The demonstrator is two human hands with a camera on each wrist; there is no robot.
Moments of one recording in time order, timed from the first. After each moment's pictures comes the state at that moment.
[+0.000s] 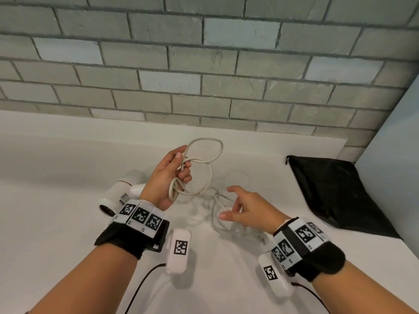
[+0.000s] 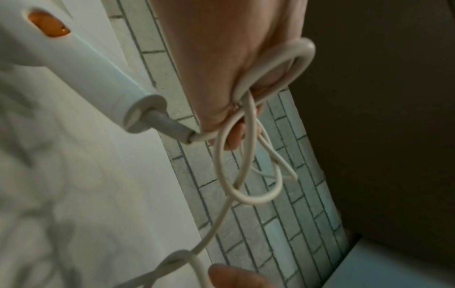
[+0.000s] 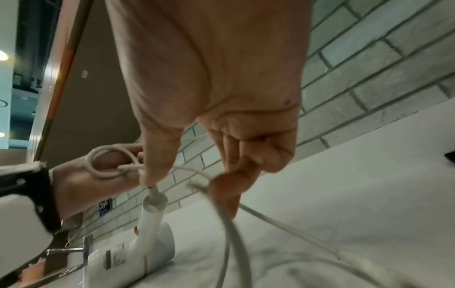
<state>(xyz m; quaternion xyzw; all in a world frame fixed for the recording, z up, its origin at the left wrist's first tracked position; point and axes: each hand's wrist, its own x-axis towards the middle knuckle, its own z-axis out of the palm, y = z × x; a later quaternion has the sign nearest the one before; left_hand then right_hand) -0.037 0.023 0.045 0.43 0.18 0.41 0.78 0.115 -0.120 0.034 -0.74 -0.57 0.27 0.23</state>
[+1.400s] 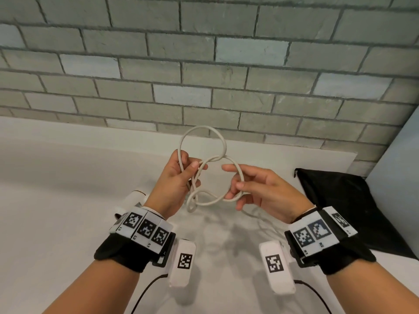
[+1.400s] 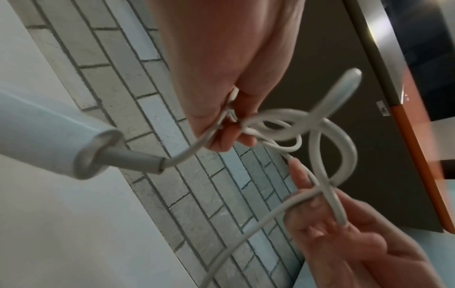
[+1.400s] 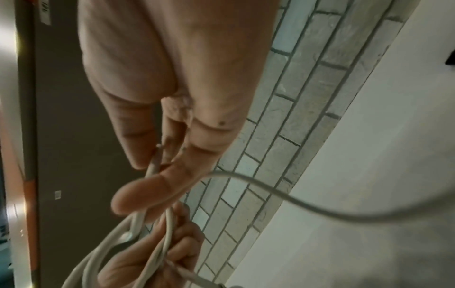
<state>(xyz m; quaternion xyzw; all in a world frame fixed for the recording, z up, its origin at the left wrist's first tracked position) -0.050 0.008 0.073 0.56 0.17 0.43 0.69 0.108 -0.116 0.098 -0.44 -0.53 0.49 0.54</state>
